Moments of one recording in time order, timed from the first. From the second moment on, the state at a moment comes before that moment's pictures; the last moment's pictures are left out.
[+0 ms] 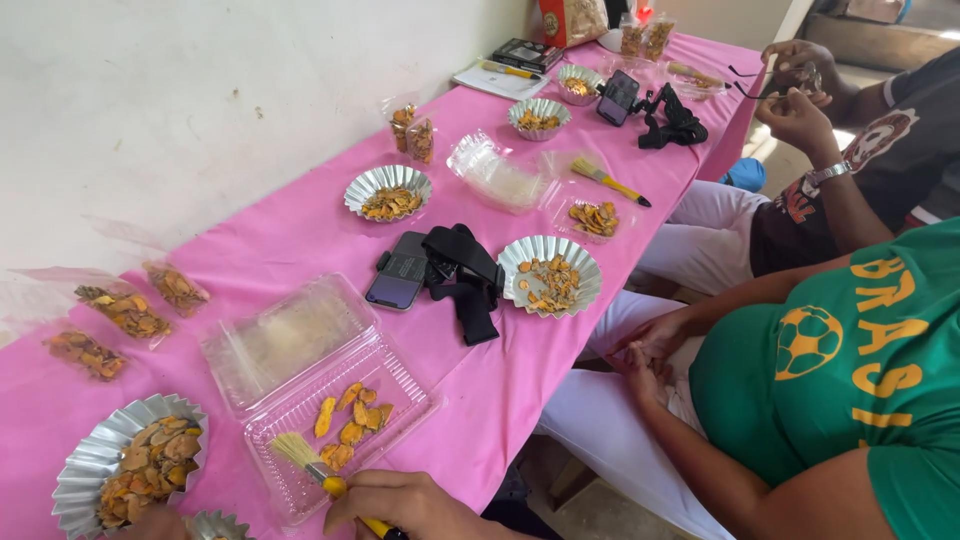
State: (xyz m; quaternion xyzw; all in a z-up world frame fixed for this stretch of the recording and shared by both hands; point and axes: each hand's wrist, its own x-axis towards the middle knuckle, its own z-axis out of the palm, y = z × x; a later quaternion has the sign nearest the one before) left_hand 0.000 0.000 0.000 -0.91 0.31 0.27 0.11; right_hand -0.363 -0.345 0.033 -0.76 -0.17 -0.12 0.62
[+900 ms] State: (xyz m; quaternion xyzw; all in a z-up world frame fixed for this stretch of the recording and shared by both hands) left_hand -0.200 -0.081 0.075 -0.90 0.31 0.30 -0.11; right_hand -0.356 -0.333 0.026 -0.77 -0.08 -0.26 0.57
